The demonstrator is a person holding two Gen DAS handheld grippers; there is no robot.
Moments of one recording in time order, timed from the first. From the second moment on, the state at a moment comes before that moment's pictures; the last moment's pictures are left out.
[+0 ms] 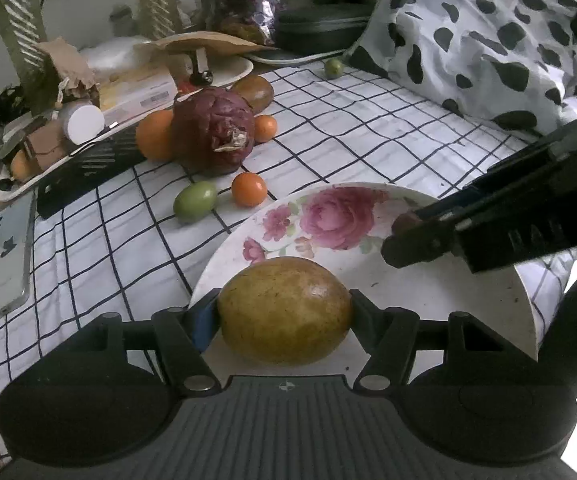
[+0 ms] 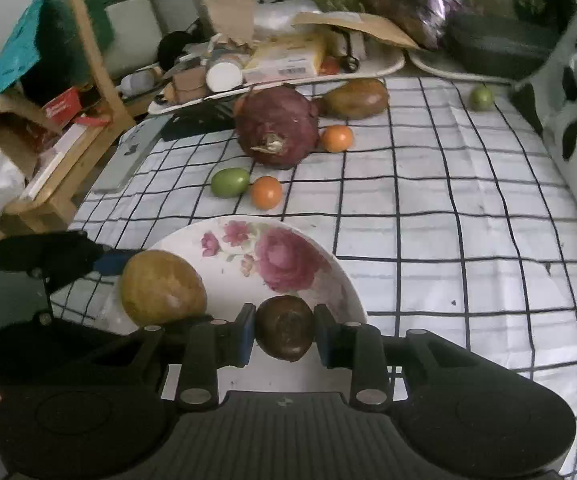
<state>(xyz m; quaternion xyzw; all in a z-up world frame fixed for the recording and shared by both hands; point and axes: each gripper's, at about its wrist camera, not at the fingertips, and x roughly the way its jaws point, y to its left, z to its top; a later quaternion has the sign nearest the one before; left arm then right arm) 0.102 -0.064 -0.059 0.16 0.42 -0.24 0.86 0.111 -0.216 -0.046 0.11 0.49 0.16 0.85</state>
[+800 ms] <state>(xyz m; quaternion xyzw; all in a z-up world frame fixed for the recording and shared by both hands) 0.080 -0.035 -0.019 0.07 0.39 -0.20 0.89 0.079 -0.241 -0.014 0.11 0.43 0.07 0.89</state>
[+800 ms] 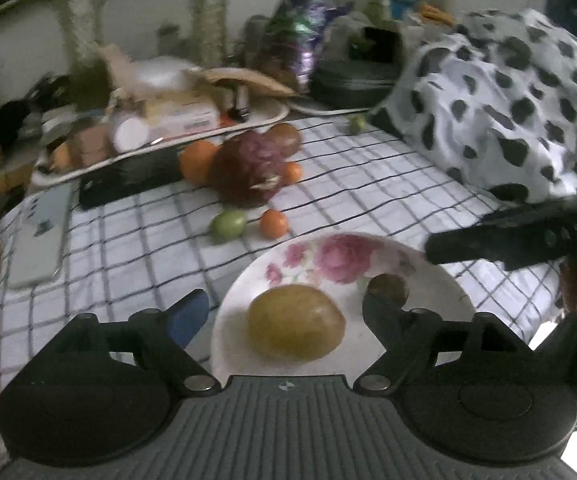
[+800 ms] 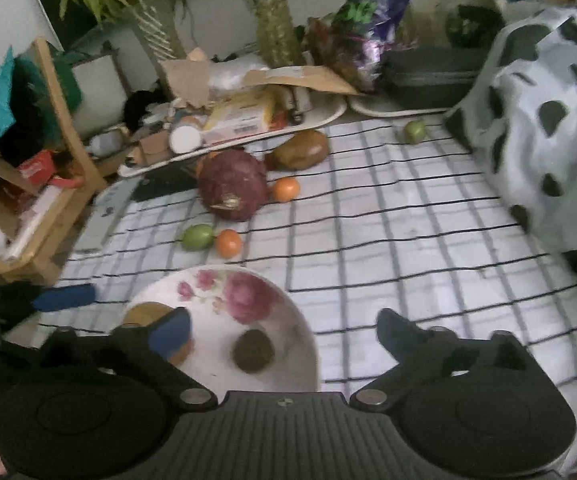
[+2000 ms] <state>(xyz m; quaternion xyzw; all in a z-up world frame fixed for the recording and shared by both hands) 0.076 -0.020 -0.009 0.08 0.38 -0.19 0.90 0.063 -0.229 -0.021 0.01 0.43 0.02 0.90</state>
